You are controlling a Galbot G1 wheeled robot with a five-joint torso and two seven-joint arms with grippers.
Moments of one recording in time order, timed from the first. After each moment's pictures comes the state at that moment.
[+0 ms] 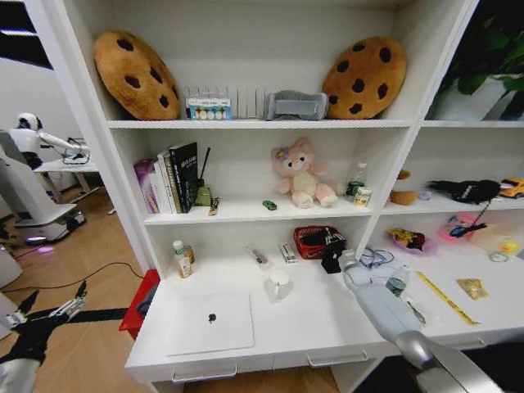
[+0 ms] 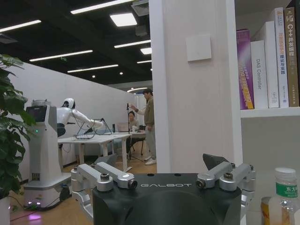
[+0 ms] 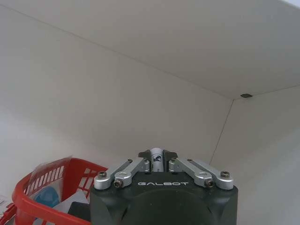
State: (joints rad) left arm 1.97 -1.06 -1.17 -2.13 -0.72 -0.13 -0.14; right arm -0.51 1.04 0.07 0.79 0.29 0.43 0.01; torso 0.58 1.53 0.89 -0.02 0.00
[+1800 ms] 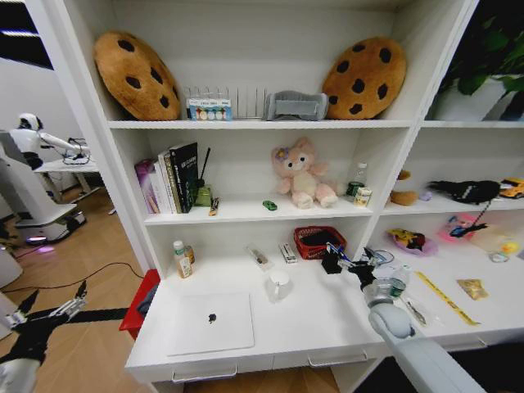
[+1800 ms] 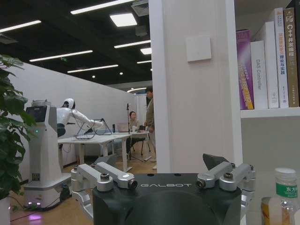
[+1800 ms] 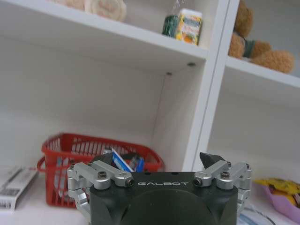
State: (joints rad) left arm 1.97 -1.06 -1.17 -2.13 -0.72 -0.13 -0.14; right arm -1.21 0.89 0.44 1.53 0.46 0.17 0.21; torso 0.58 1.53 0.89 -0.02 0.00
